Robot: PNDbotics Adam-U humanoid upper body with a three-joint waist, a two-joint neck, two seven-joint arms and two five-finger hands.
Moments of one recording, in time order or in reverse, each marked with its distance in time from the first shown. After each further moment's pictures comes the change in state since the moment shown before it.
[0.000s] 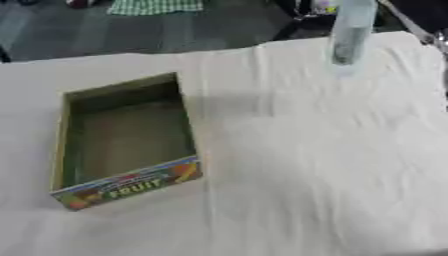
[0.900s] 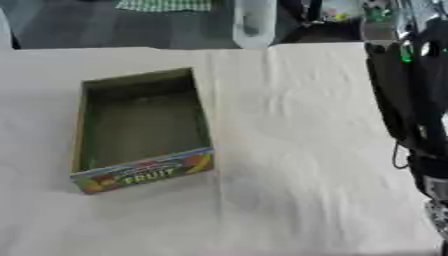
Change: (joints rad) left arm -0.016 0.017 -0.007 0.000 0.018 0.003 -0.003; right arm -0.242 0.127 0.140 0.077 -0.061 0.106 0.011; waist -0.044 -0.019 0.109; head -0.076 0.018
